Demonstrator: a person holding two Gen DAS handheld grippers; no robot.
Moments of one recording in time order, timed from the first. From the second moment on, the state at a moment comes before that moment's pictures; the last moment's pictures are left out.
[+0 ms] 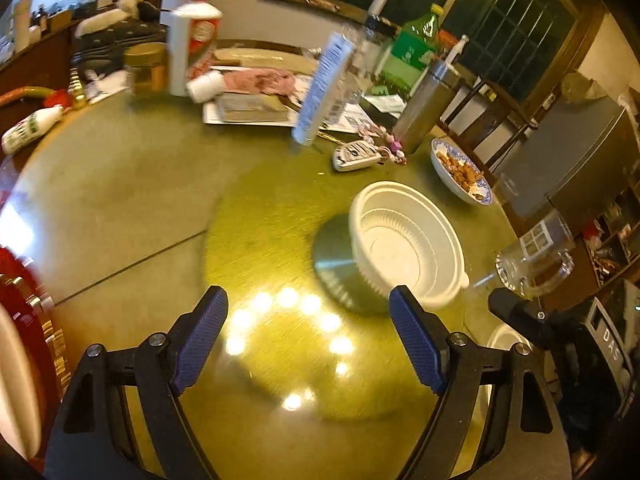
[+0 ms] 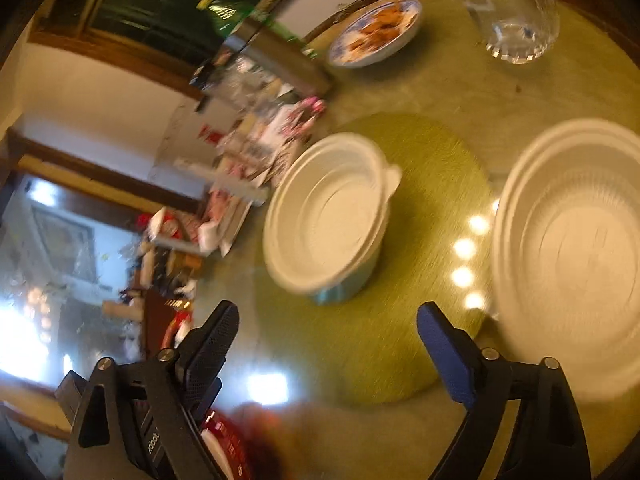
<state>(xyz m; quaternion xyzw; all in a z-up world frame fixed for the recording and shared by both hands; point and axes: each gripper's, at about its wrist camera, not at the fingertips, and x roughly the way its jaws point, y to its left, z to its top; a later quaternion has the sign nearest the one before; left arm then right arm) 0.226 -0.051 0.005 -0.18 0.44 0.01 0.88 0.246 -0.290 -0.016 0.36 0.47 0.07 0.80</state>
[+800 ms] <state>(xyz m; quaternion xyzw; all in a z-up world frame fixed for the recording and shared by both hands) 0.270 -0.093 -0.037 -0.09 0.47 0.03 0.88 0.285 -0.265 -0.036 0.26 0.50 0.04 0.82</state>
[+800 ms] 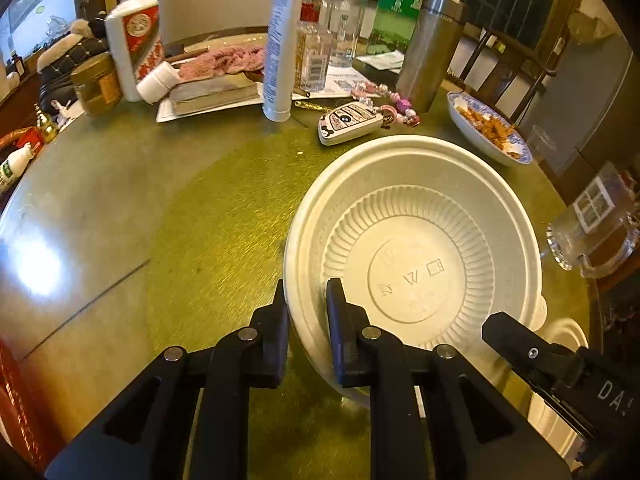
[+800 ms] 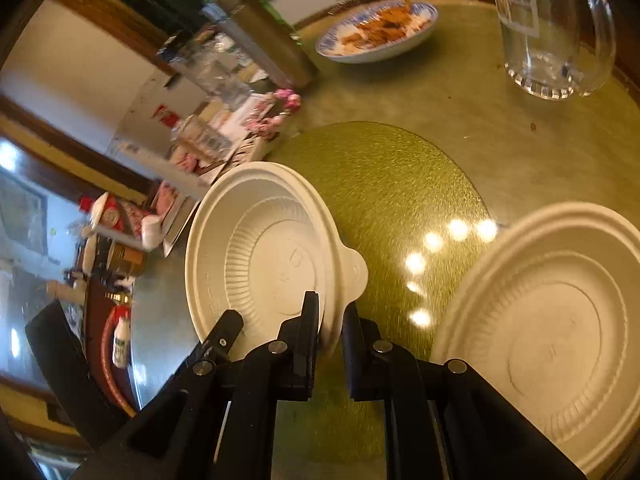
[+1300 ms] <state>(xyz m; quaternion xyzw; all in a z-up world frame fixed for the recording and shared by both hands) 0.156 -0.066 -0.020 -0.08 0.42 0.05 0.90 0.157 -0.230 -0.023 0.25 0.43 0.08 0.86</state>
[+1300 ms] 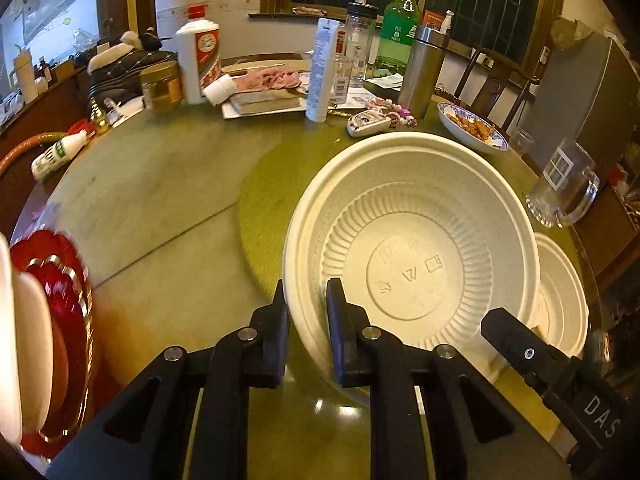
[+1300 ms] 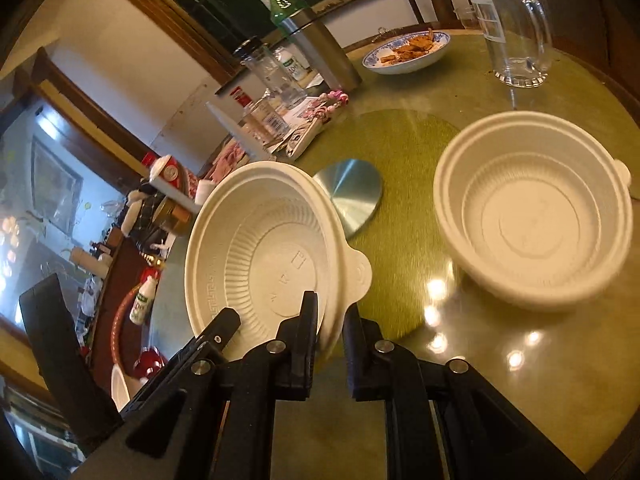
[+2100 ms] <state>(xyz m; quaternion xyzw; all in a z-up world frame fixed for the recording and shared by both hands) 0.119 -0.057 -0.050 -0.08 0.40 0.06 0.91 0.114 -0.206 -0.048 0.20 0.38 0.08 0.90</state>
